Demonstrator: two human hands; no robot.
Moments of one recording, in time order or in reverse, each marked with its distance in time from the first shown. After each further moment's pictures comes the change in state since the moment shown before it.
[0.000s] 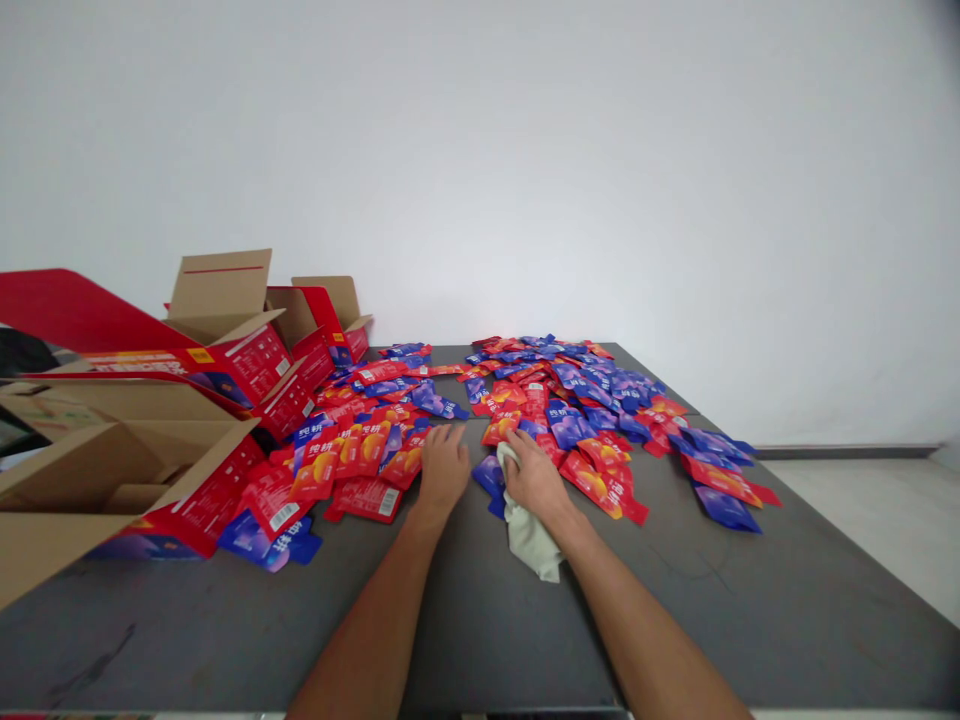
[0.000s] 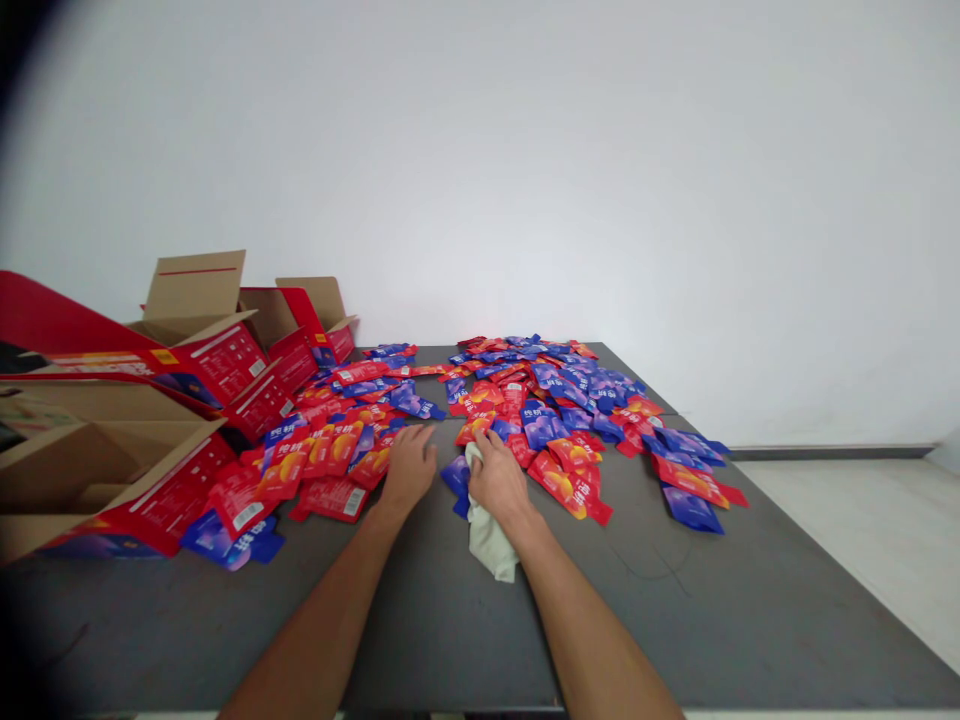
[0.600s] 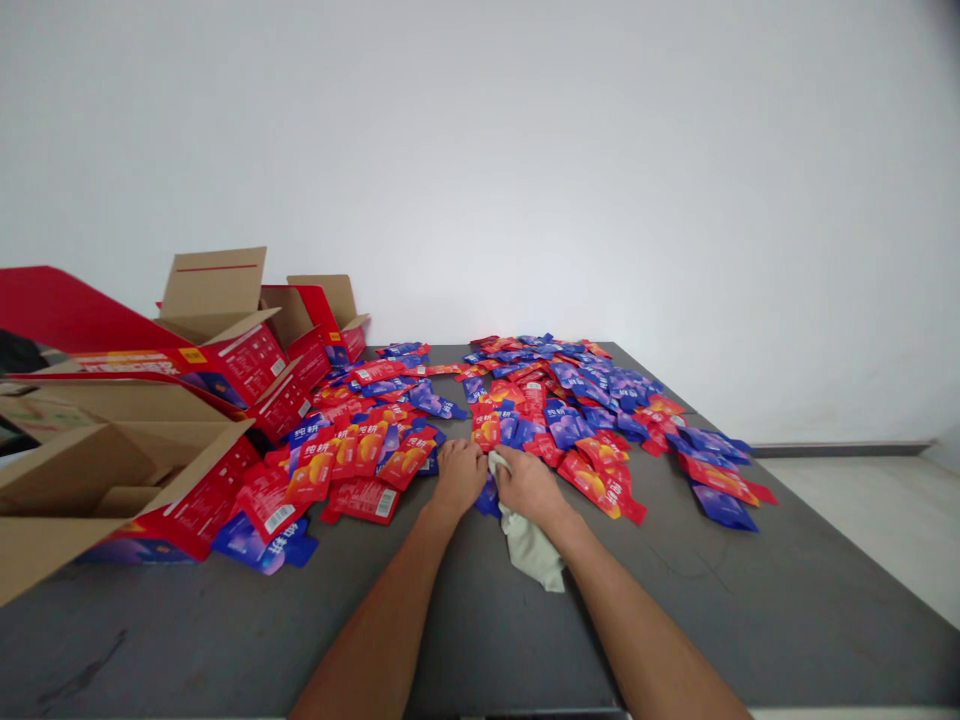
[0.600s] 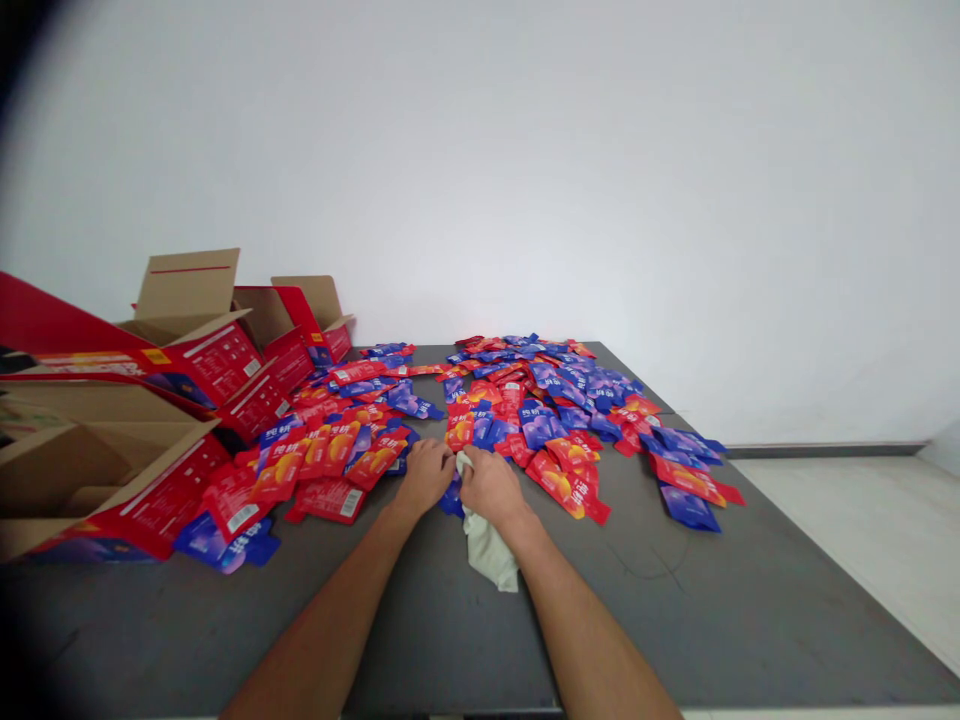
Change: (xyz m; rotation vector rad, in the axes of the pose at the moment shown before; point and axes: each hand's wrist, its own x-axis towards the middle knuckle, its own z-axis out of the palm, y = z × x) left_hand -0.004 0.018 0.018 0.043 -0.206 0.020; right_hand -0.003 -0.013 -0.004 -0.103 -0.169 -0.019
